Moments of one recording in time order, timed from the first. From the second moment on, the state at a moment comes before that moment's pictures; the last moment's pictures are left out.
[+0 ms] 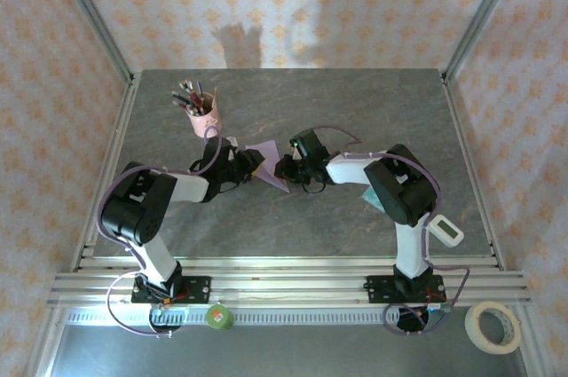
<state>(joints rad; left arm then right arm) -0.31 1.72 0.64 0.49 0.41 -1.22 0.65 1.97 1.07 0.04 -0.36 0.82</state>
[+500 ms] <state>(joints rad) -0.29 1.76 0.69 0.37 0.45 -1.12 0.65 1.97 1.08 0.04 -0.37 0.81</state>
